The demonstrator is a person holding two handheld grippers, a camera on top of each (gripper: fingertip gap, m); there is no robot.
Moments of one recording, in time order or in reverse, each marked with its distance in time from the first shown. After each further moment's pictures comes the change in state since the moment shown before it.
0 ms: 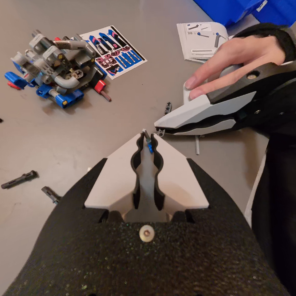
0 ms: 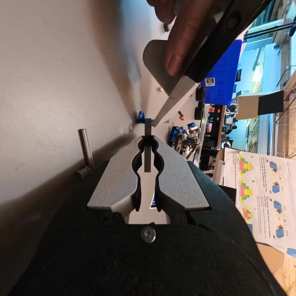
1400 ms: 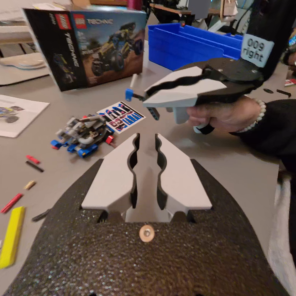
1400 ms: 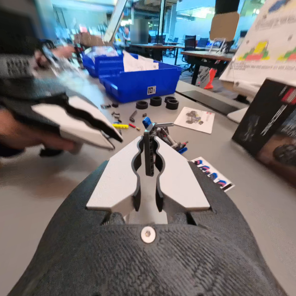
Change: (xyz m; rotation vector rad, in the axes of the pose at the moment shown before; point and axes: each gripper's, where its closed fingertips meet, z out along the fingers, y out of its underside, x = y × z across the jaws) left arm 0.017 -0.056 -0.016 0.342 -0.080 0.177; right arm 0.086 0.034 -0.030 0.390 0.171 1.282
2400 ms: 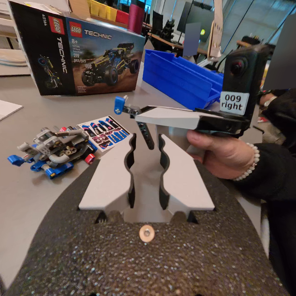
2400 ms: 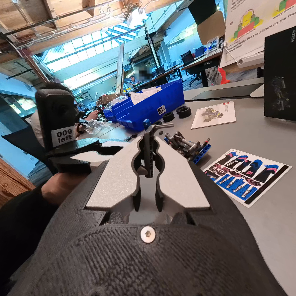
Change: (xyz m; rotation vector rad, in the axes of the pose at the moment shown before) left arm 0.010 -0.021 0.031 0.121 0.045 -0.172; right arm -0.002 -0.013 0.001 0.195 -0.040 0.439
